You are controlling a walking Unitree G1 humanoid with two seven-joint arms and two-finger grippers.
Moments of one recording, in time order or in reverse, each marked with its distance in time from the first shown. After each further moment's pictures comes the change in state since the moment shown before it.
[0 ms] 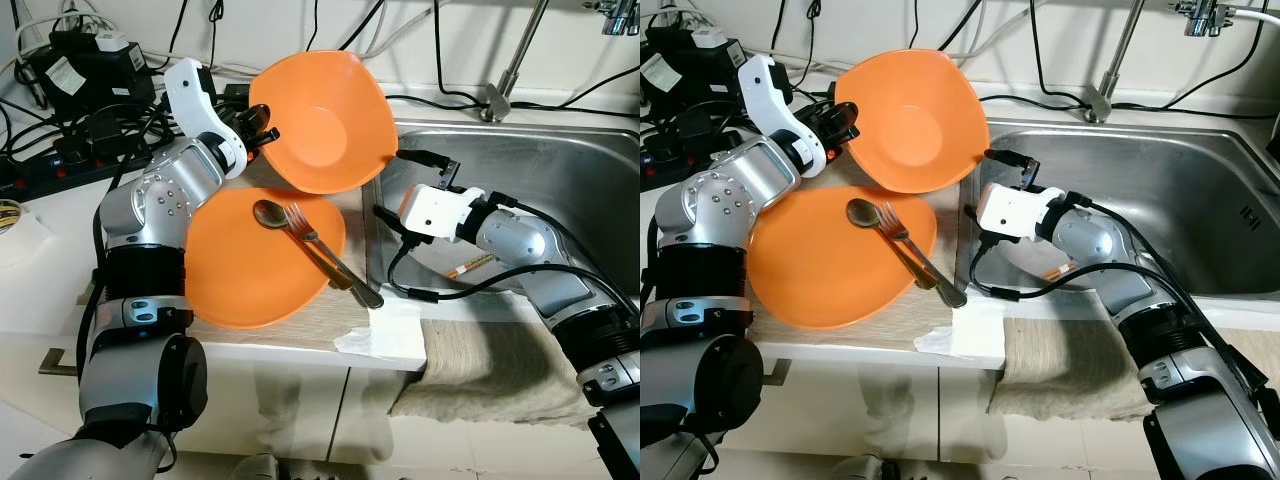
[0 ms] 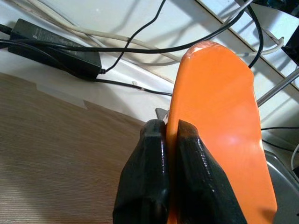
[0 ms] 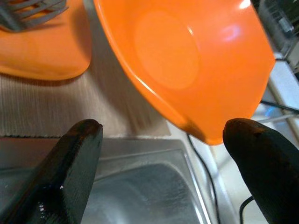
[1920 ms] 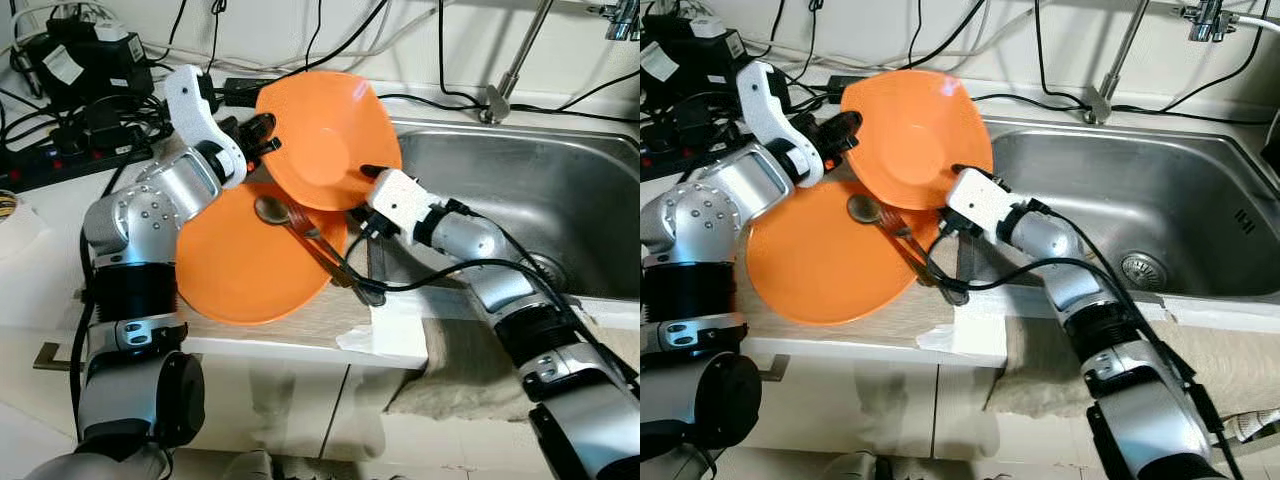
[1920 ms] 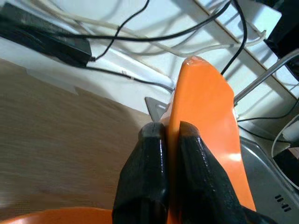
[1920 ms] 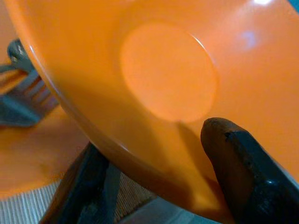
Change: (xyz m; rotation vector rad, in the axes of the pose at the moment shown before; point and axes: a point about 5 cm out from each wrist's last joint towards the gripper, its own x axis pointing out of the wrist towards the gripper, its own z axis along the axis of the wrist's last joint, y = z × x) left arm -0.018 -0.007 -0.001 -0.005 0.031 -0.047; right arm 0.040 0.023 0.016 0.398 -0.021 -0.010
